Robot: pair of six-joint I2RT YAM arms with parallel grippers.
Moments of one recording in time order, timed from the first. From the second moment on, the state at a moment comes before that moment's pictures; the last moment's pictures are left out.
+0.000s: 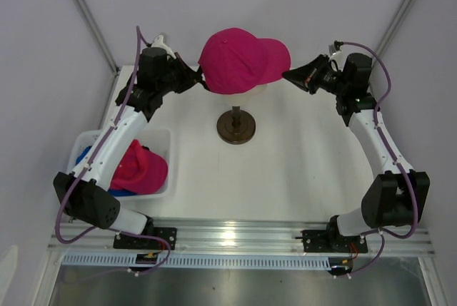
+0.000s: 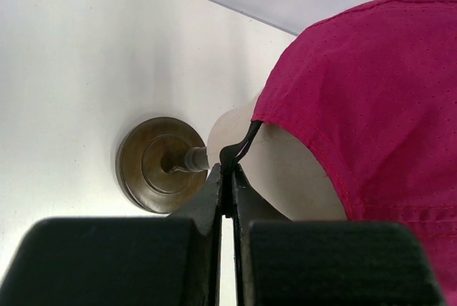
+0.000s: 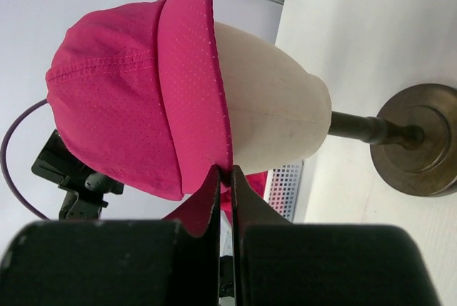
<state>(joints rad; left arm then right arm) -0.32 1.44 1.50 -0.44 0.09 -0.70 0.07 1.46 1.30 0.00 -0.77 1.06</state>
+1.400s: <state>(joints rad) -0.32 1.52 1.46 -0.32 0.15 -0.69 0.01 1.71 1.65 -0.01 -0.88 0.96</state>
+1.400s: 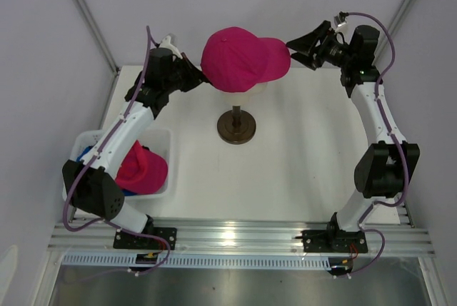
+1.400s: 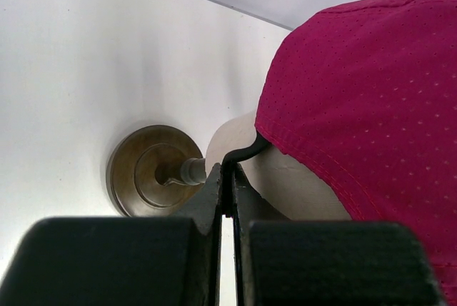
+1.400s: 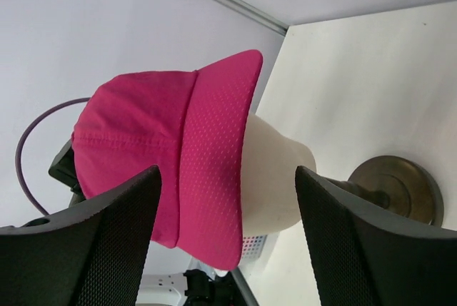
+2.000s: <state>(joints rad) -0.32 1.52 1.46 -0.32 0.14 -0.67 0.06 1.77 1.71 -0.10 -0.94 0.88</state>
